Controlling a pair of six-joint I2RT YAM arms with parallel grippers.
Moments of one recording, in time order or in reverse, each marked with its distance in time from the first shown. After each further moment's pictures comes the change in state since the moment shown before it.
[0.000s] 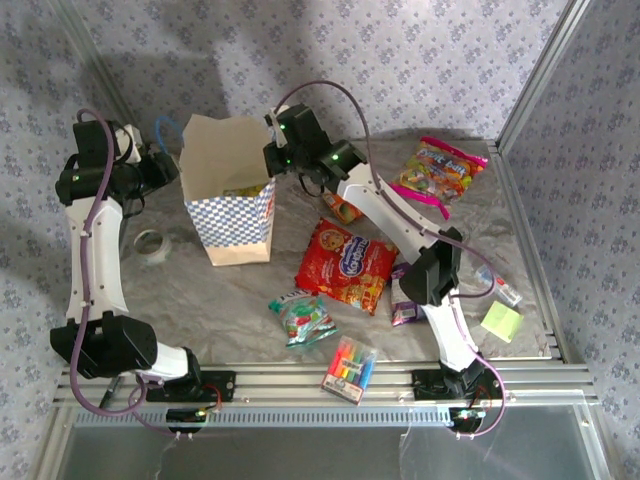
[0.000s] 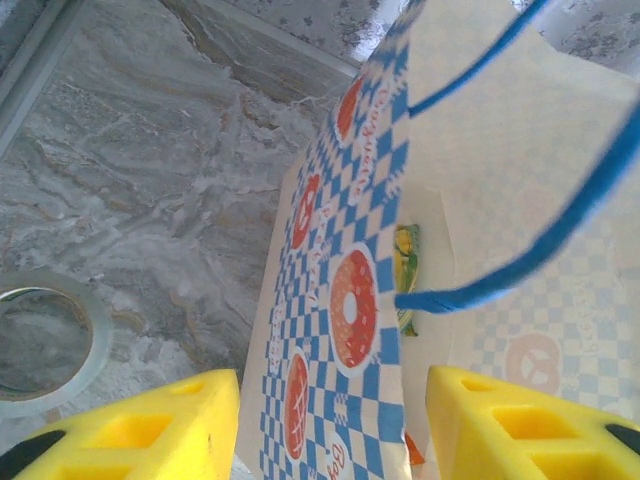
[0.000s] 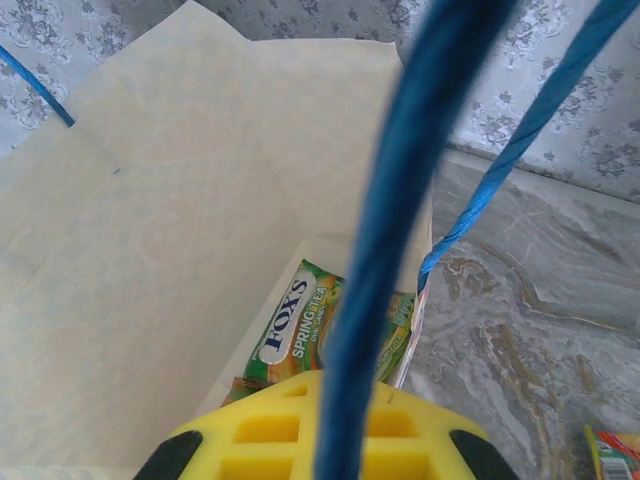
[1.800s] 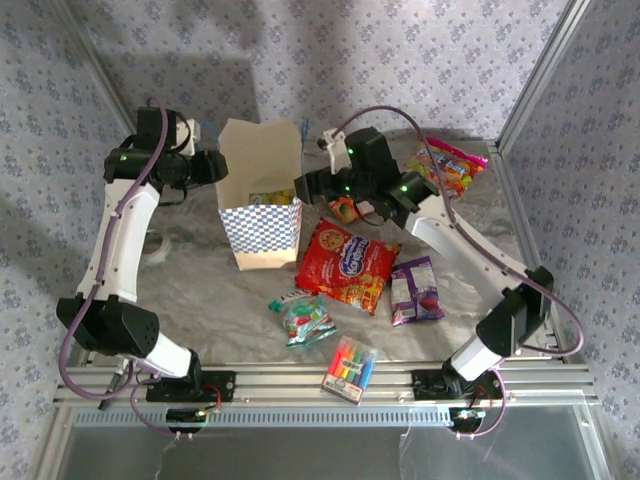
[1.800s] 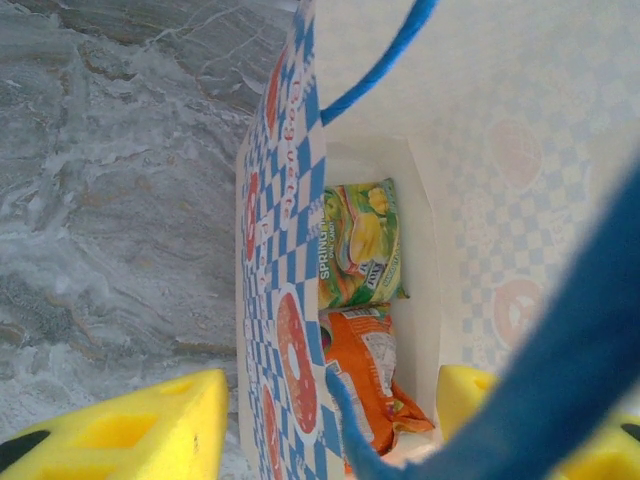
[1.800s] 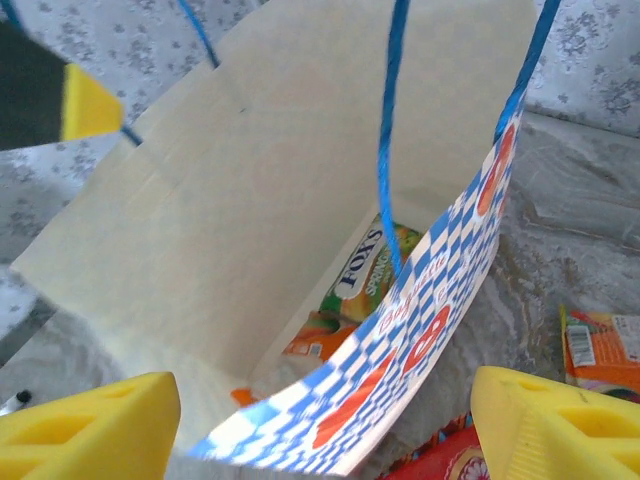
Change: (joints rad) left arm -0.300 0.111 0.107 -0.068 -0.074 0.012; right arm -0.093 -0.582 -0.745 0.202 -0.244 -0.043
